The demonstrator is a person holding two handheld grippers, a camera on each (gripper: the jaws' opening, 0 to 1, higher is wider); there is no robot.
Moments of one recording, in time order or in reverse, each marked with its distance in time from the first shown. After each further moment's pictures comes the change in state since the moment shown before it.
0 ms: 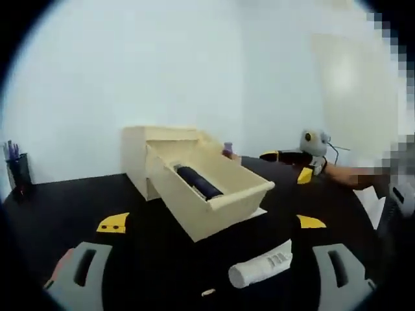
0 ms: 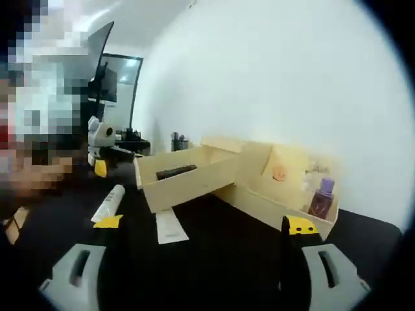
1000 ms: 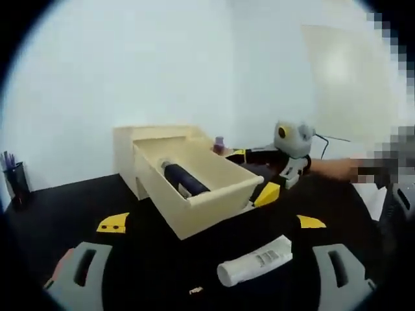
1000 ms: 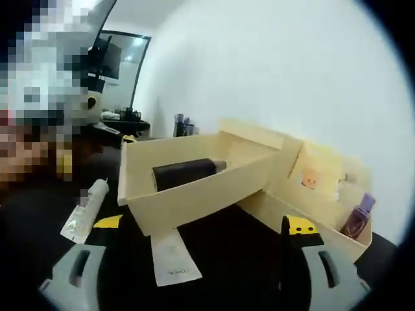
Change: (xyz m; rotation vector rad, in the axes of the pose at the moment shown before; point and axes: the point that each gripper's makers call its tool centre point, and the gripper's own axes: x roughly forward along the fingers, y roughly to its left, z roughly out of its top) left arm 0.001 -0.014 -0.011 0.047 0.049 0.000; right arm 0.069 0.019 -0.013 -0.074 0.063 -0.016
